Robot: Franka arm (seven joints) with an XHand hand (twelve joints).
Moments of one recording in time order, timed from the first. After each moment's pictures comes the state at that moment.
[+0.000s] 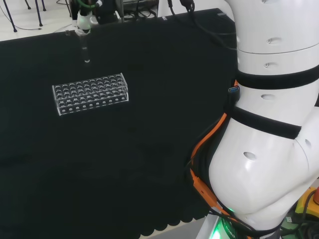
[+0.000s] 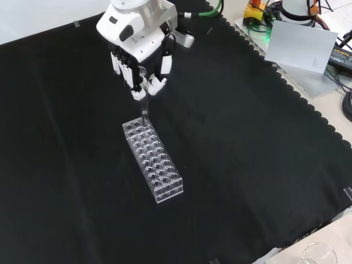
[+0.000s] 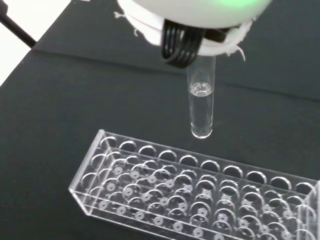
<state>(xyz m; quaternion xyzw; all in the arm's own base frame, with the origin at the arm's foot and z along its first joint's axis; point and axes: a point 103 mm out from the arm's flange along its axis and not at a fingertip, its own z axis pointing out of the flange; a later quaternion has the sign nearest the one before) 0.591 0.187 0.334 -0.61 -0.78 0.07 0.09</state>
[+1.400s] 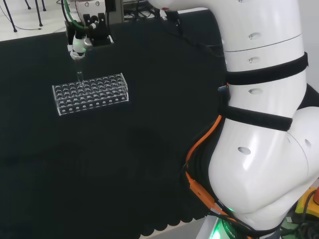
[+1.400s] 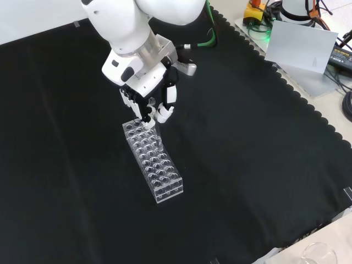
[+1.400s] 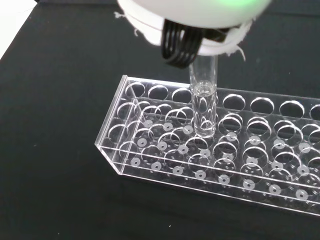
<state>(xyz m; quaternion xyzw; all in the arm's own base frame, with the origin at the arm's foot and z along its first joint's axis) 0.594 0.209 0.263 -0.61 -0.77 0.09 0.16</state>
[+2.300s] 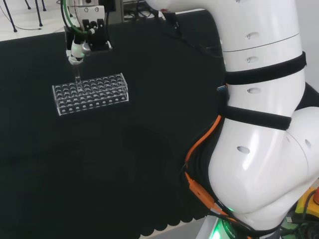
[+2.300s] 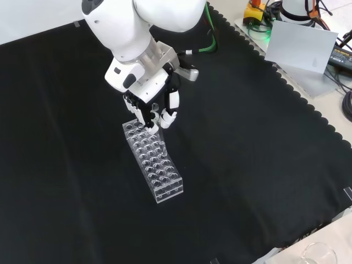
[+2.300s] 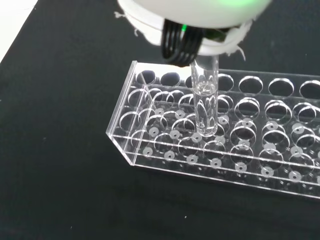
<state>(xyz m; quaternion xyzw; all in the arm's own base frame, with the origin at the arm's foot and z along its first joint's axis) 0.593 0.216 0.250 -0.61 -0.77 0.08 0.18</state>
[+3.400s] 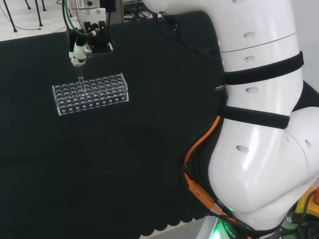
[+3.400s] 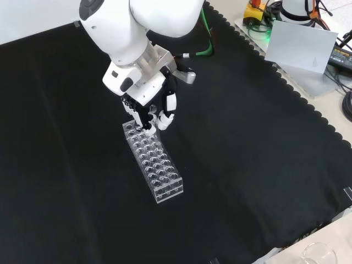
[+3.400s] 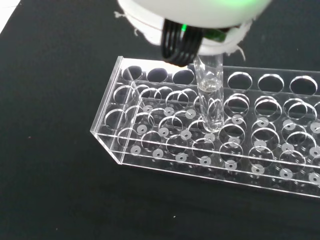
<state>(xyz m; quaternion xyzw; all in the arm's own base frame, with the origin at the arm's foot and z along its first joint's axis) 0.597 0.211 0.240 -0.62 -0.76 0.09 0.18</state>
